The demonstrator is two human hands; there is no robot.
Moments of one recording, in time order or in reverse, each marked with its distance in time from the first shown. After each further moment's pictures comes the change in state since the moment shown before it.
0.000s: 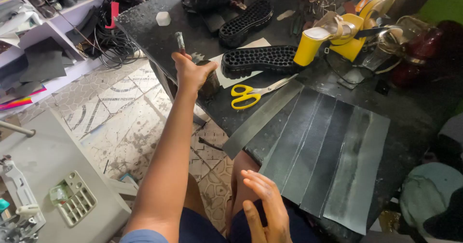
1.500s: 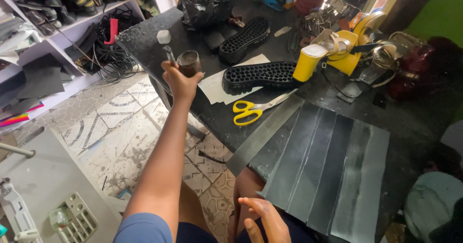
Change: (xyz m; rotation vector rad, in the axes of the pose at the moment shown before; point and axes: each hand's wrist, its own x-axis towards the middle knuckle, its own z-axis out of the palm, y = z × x) left_hand 0.046 -0.048 0.004 0.034 0.091 0.268; right_hand -0.030 0.061 0.026 0.104 -0.045 0.091
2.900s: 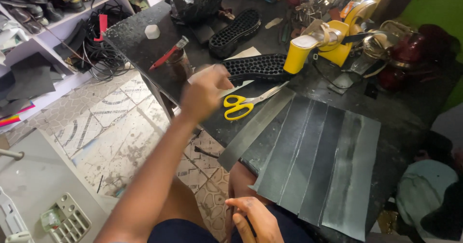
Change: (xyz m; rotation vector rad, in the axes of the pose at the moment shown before) left_hand -0.063 0.125 -0.040 0.012 -0.507 0.523; right_hand 0.012 -0.026 -0.009 -0.044 -0.128 0.034
